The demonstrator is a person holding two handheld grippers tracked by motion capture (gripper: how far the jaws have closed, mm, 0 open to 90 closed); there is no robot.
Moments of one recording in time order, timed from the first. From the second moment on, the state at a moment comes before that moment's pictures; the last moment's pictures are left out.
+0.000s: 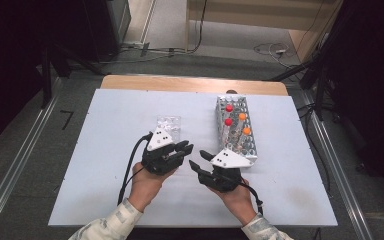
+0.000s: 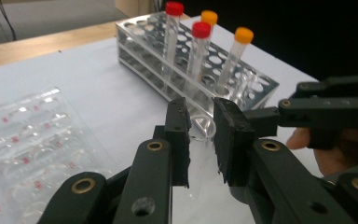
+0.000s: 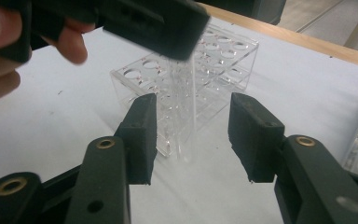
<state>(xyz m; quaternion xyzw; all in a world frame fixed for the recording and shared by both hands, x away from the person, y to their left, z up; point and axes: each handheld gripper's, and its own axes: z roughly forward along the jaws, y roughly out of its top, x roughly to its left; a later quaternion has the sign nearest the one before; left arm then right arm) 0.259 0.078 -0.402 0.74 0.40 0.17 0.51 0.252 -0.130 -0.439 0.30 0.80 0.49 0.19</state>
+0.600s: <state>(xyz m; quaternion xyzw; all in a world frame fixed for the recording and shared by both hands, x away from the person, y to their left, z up) 0.271 0.115 -0.385 0.70 0.43 0.22 0.52 0.250 -0.143 -0.434 0.31 0.79 0.49 0.19</state>
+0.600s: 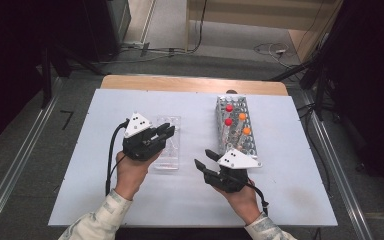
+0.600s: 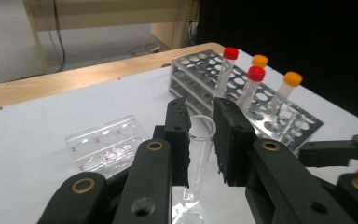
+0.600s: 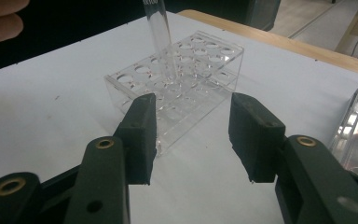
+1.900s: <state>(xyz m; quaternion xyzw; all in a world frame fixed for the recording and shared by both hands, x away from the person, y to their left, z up) 0.280 0.106 -0.422 0.72 0.47 0.20 0.47 0.244 -0.170 -0.429 0.32 0.78 0.49 0.20</state>
